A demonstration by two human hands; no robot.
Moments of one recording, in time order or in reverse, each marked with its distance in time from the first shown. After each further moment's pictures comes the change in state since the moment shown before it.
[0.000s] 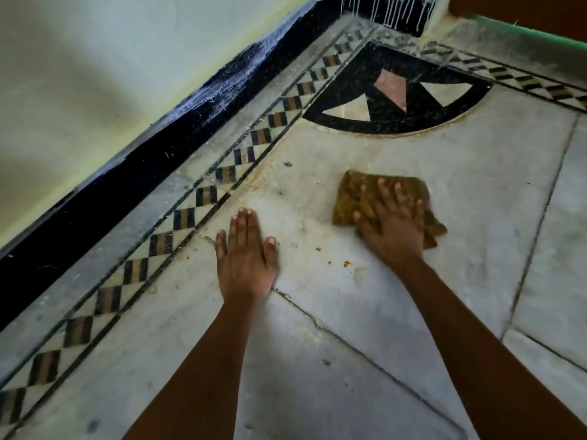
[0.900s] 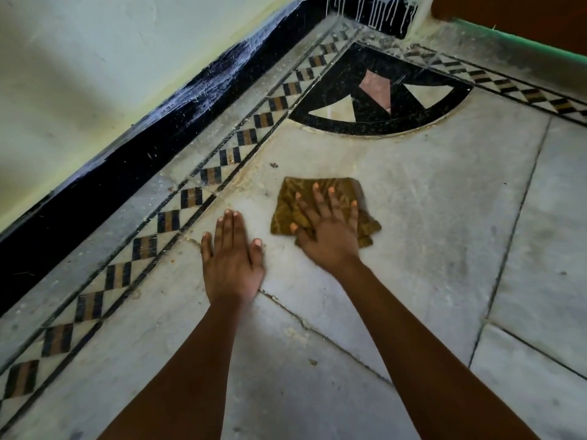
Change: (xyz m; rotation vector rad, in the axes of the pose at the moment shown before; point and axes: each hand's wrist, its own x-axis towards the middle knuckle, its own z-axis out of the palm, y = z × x) left_hand 0.000 -0.001 0.001 -0.038 0.014 0.020; right_hand -0.003 -0.065 0.011 -0.018 -0.136 -0.137
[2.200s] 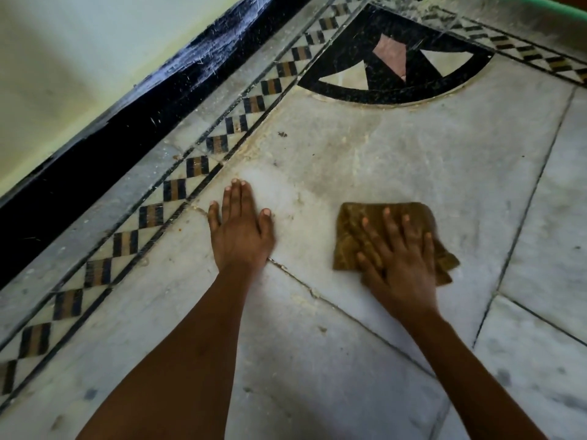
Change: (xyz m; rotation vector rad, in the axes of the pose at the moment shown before) left_hand -0.002 -0.001 0.000 -0.010 0.001 -0.011; right_hand -0.114 0.056 0.013 0.000 0.165 0.048
